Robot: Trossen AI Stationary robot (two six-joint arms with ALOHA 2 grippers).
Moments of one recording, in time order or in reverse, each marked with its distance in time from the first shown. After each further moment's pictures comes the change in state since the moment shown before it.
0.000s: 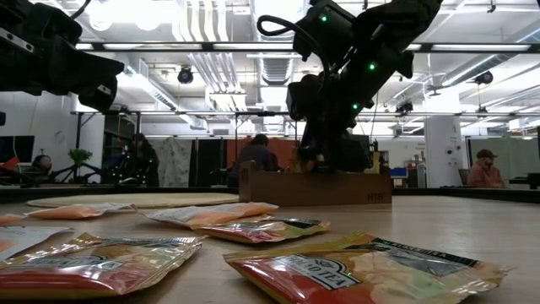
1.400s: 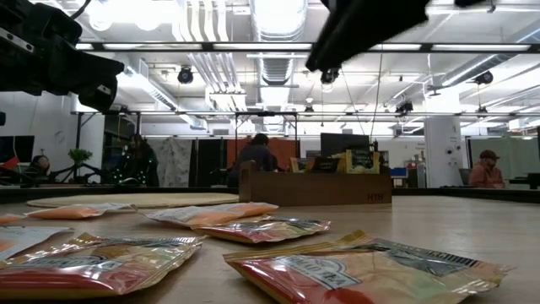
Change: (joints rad) left arm 0.001 0.000 0.000 0.000 0.000 0.000; right arm 0.468 -0.048 0.278 -0.373 -0.333 0.666
